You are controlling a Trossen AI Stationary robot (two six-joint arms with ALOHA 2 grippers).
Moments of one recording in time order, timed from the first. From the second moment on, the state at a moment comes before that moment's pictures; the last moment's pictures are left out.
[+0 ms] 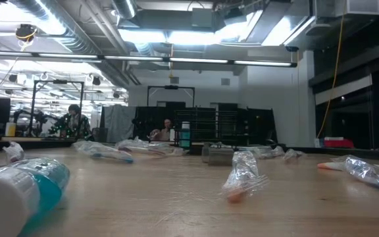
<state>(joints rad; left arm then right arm) -0.07 0.70 0.54 1.10 0.10 -0.41 0.34 0.92 1.26 -0.09 0.23 0.46</state>
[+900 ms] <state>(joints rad) -0.11 1.10 1.67 -0.66 -0.84 0.11 0.15 1.25 1.49 -0.76 0.23 0.26</state>
